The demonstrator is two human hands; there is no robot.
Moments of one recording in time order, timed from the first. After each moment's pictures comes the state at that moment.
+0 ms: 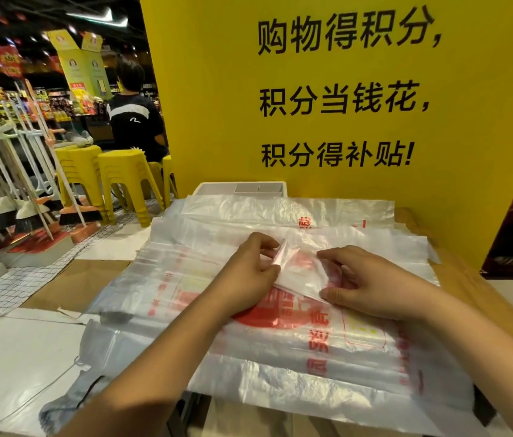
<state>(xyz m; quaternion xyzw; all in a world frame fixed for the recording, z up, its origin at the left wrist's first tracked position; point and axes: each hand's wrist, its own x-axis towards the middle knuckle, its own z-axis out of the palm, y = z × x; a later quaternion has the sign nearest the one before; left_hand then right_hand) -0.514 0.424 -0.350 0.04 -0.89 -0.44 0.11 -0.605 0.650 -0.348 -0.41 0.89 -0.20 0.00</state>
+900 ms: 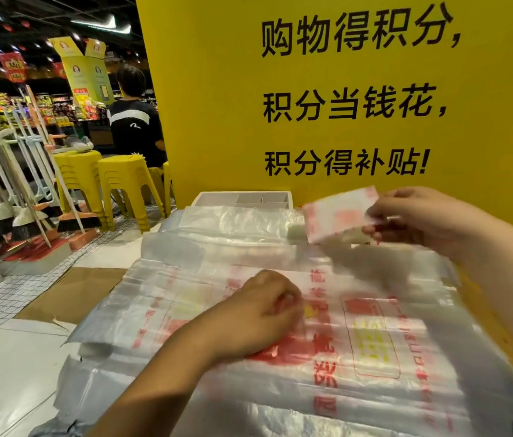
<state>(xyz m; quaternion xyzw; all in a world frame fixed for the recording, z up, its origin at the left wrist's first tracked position) -0.514 0.411 -0.355 -0.06 -0.96 -0.27 0.00 -0.666 0.645 -0.264 -0.13 0.75 -0.63 0.14</state>
